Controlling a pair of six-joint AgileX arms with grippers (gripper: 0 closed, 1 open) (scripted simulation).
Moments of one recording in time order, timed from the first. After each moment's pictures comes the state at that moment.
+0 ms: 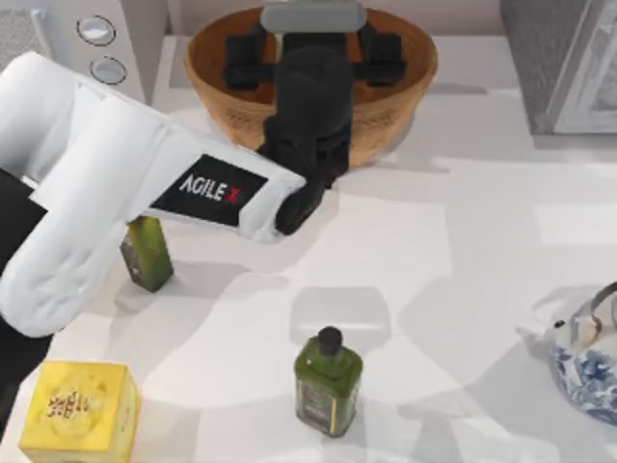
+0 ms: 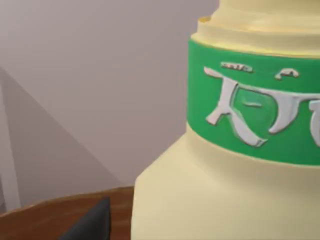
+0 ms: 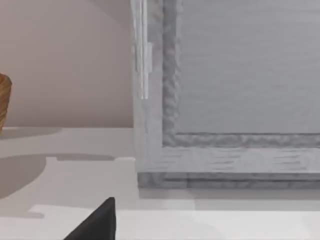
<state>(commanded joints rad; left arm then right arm) -0.64 2.33 1.39 0.94 -0.60 0.00 0.00 0.00 0.00 0.00 0.00 0.00</state>
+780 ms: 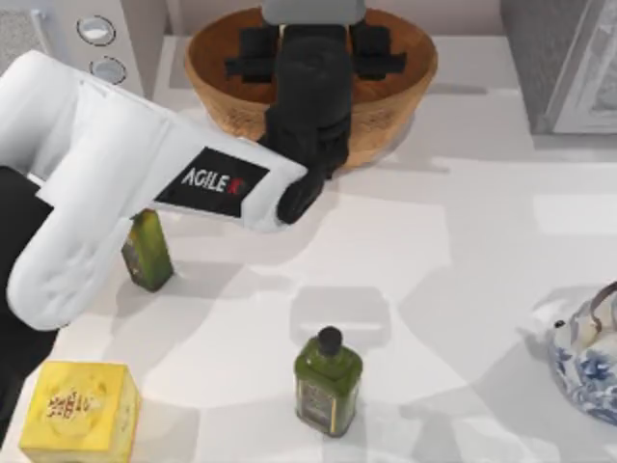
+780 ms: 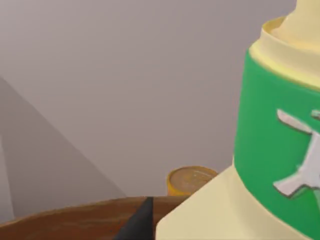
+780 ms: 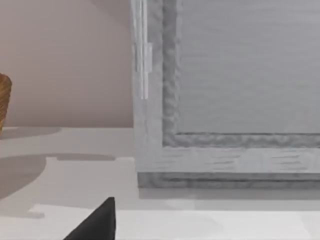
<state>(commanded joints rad) -0.63 2.36 1.45 0.91 -0.59 0.00 0.00 0.00 0.00 0.00 0.00 0.00</state>
